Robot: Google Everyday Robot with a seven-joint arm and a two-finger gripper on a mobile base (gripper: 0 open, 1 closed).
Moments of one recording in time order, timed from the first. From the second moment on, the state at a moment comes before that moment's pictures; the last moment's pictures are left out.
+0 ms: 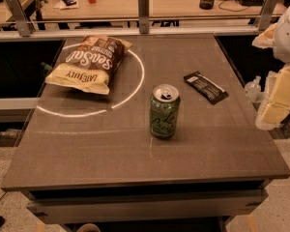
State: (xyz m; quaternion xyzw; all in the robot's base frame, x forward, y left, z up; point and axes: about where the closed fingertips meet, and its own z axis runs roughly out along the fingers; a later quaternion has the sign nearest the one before) arm 0.438 -0.217 0.976 -0.60 0.78 -0.03 0.16
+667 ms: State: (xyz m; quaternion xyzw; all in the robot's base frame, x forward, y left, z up) arm 0.454 -0.220 0.975 -0.58 0.79 -0.03 0.20
